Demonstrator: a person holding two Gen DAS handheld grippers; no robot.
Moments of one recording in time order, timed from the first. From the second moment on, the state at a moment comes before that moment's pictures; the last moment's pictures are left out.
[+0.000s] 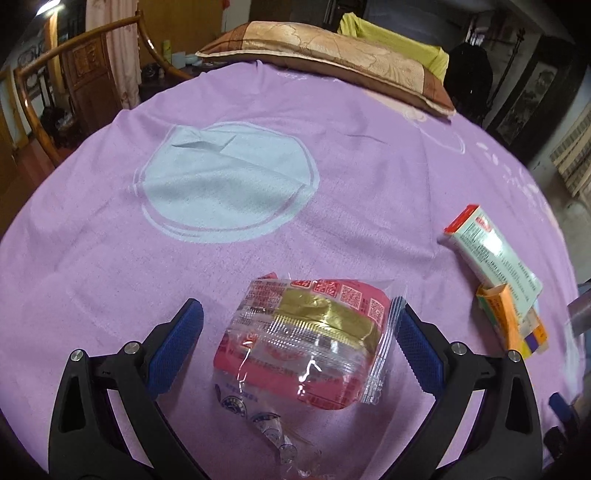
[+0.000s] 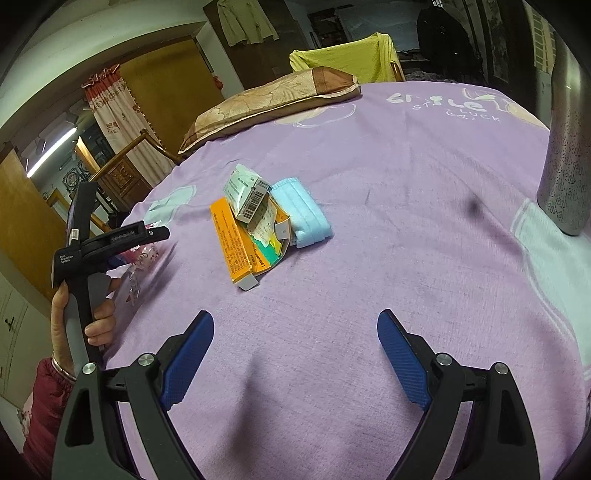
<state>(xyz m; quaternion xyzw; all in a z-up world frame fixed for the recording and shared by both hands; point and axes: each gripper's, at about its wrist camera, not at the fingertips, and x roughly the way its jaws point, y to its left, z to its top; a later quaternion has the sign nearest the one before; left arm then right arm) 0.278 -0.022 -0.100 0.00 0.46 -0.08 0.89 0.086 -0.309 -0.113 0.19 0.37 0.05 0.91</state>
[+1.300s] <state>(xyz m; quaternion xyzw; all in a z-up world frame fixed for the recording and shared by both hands) 0.281 -0.040 -0.109 0.07 0.47 -0.05 0.88 0.272 -0.278 -0.070 0.14 0.39 0.02 0.91</state>
